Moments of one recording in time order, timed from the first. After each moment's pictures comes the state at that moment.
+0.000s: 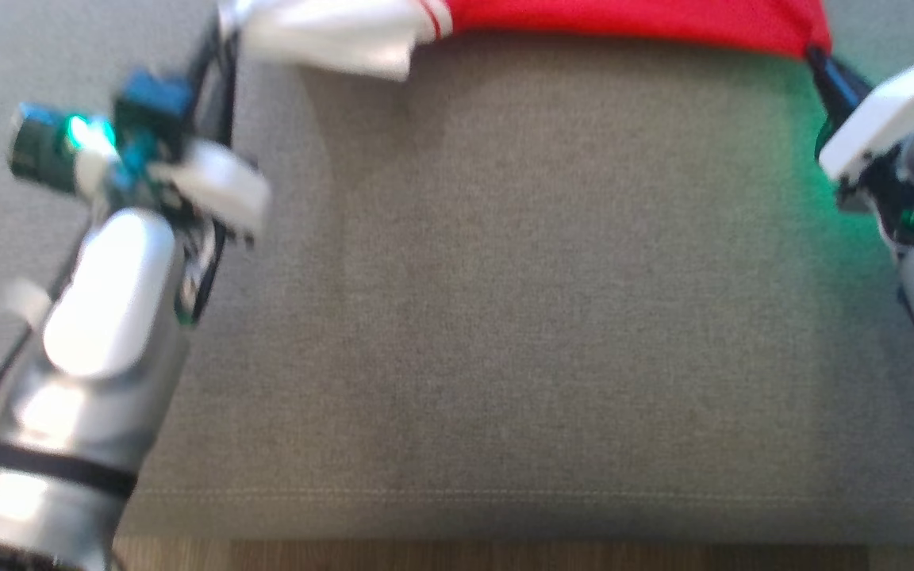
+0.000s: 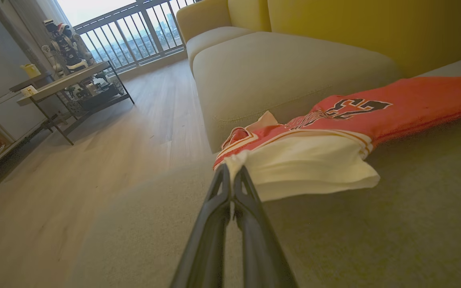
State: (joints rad) left arm -0.80 0.24 -0.48 0.61 -0.20 0.06 -0.26; right arm -1.00 -0.35 0.40 1.04 0.92 0.13 0.04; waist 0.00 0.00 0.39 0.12
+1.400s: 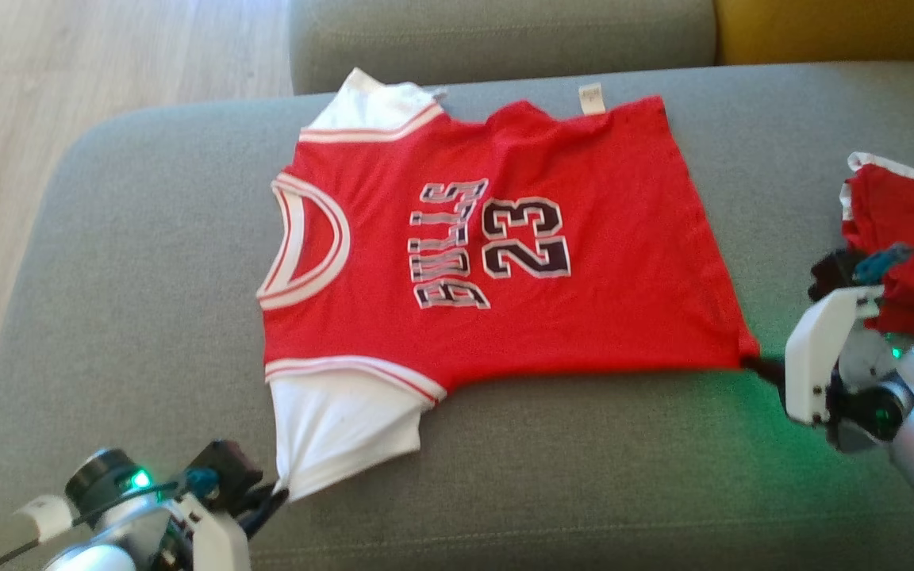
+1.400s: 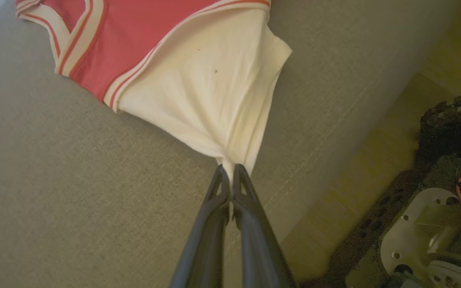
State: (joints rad) left arm -0.20 0.71 -0.87 0.10 -0.45 -0.12 0.21; right arm -0.67 -0.48 0.77 0.92 1.05 0.13 0.41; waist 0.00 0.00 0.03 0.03
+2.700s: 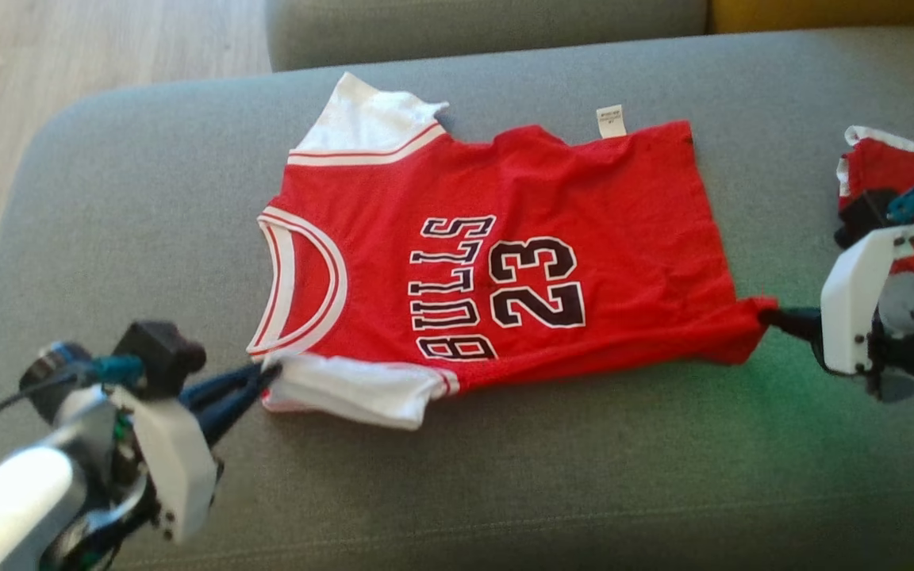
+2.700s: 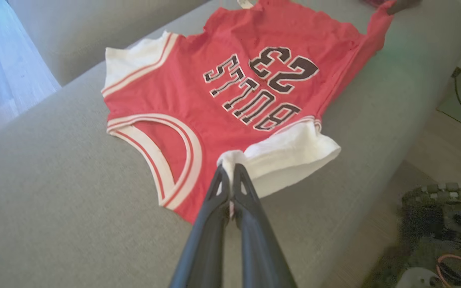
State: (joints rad) left arm -0.35 0.84 -0.84 -0.11 -0.72 -0.08 0.18; right arm -0.70 -0.63 0.75 0.67 1.14 0.13 0.60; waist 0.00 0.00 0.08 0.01
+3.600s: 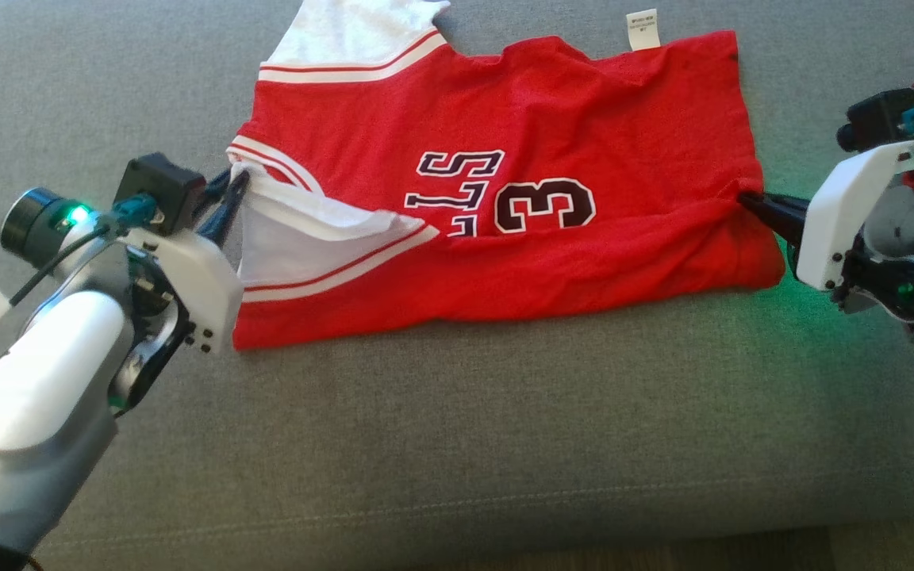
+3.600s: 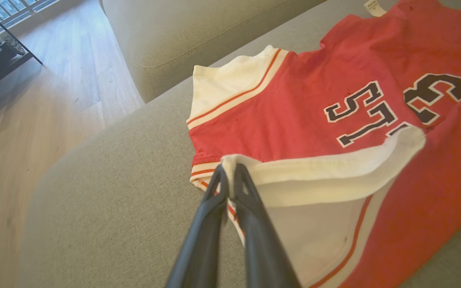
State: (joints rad) left arm -0.68 0.58 -0.83 0.31 -0.52 0.04 0.07; right arm -0.86 -0.53 0.76 0.76 1.07 0.13 0.36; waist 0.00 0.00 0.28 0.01
